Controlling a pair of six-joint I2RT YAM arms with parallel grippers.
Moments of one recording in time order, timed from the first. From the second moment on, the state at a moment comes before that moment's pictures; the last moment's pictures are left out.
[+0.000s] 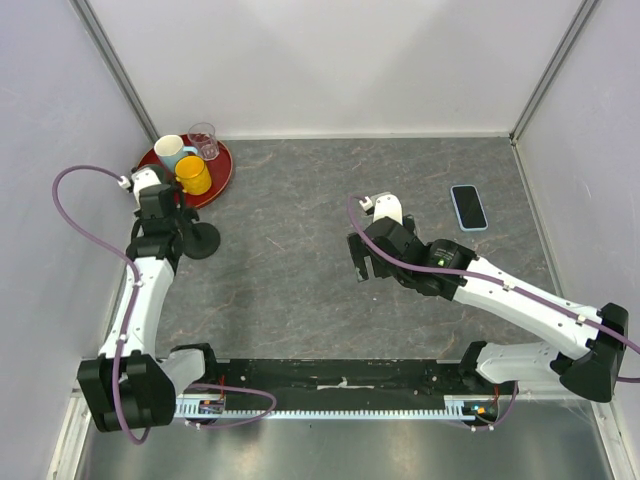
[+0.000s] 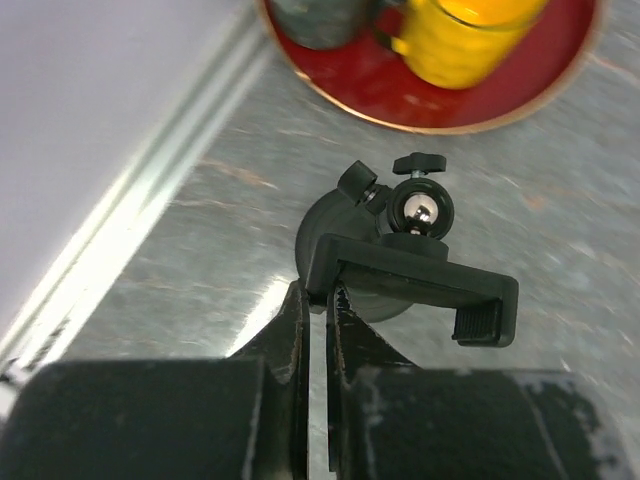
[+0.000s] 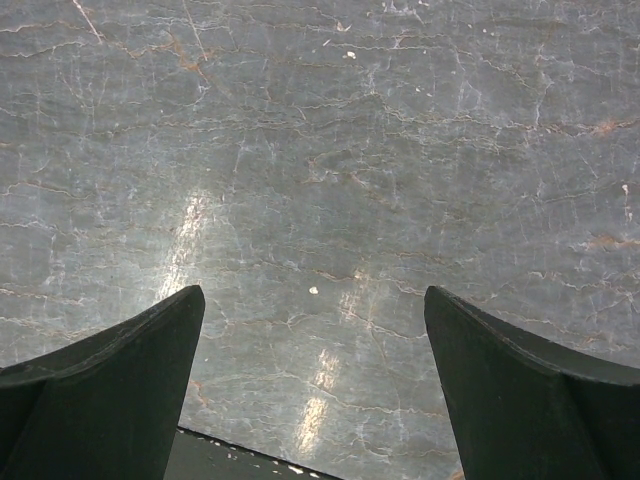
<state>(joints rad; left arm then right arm) 0.11 1.11 0.88 -0.36 -0.46 -0.28 0.98 1.21 1.14 -0.76 0.49 0.47</state>
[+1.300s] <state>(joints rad) -0.51 0.99 0.86 -0.46 -0.18 -0.33 0.96 1.33 0.97 0.00 0.09 0.95</state>
